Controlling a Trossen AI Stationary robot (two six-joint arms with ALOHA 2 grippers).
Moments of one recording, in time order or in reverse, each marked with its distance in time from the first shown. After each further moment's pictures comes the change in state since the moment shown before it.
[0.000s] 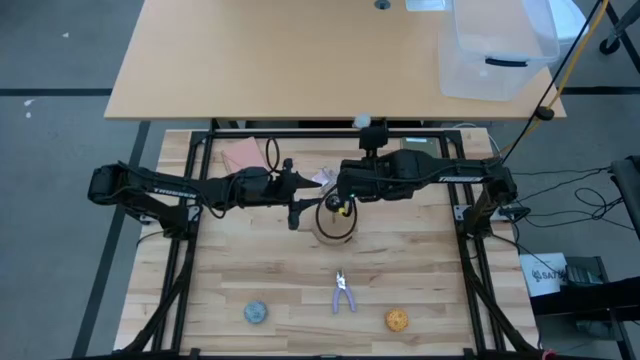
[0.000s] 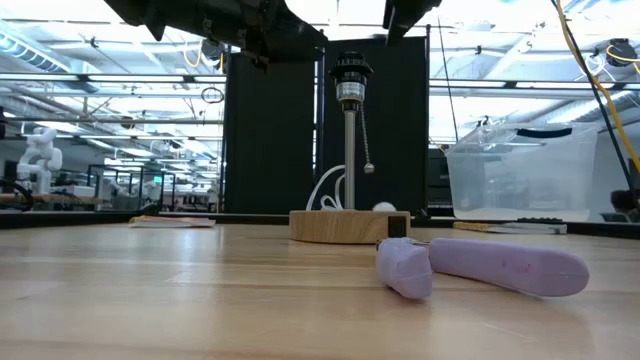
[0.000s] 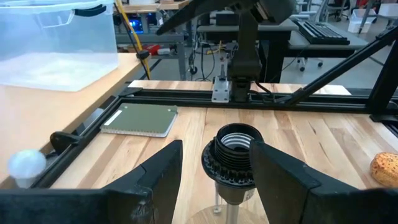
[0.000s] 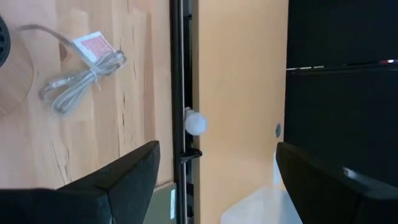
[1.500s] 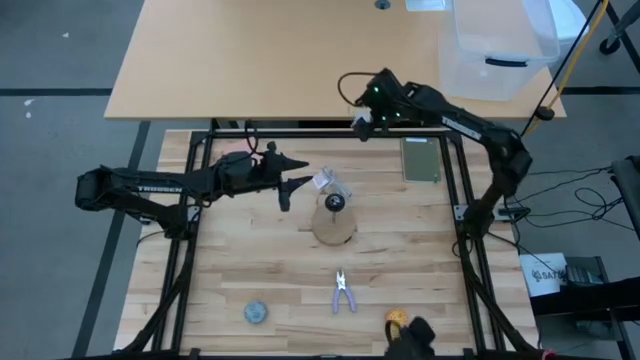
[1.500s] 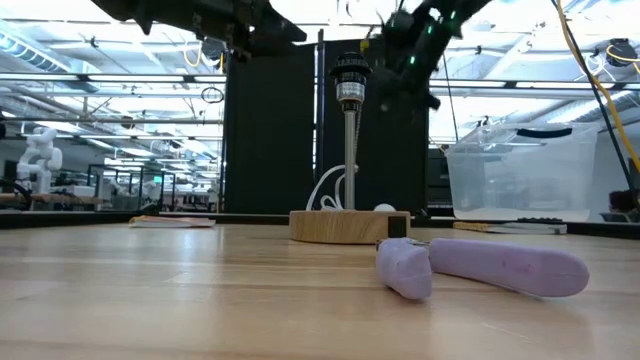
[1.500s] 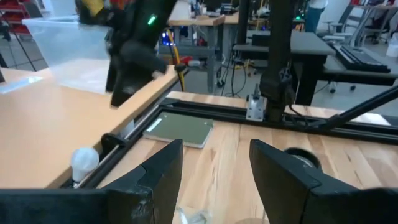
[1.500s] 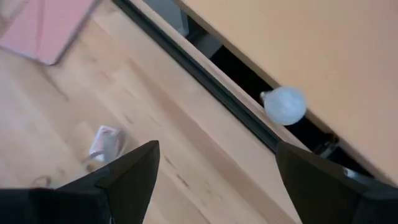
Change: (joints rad) left arm 0.107 -0.138 -0.024 -0.053 -0.018 -0.034; right arm -0.767 -0.078 -0.396 0.618 -0.865 0.268
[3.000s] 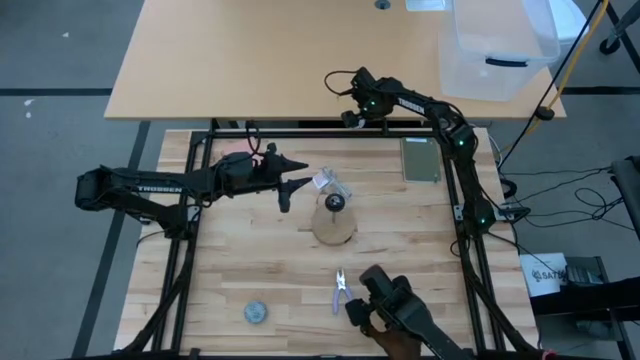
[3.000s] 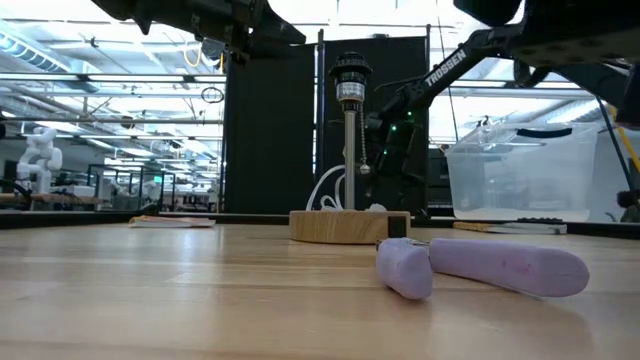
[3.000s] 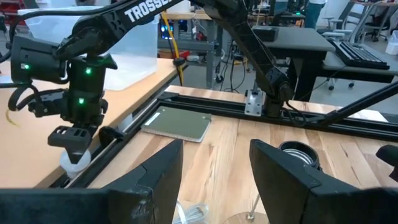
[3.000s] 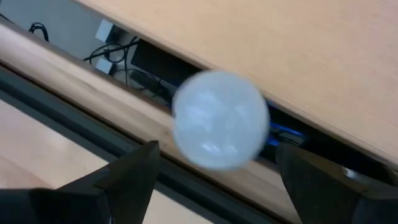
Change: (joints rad) left arm 0.000 0.000 0.000 -0.026 0.000 -0.015; right arm -0.189 0.586 0.315 0.031 -0.051 0.120
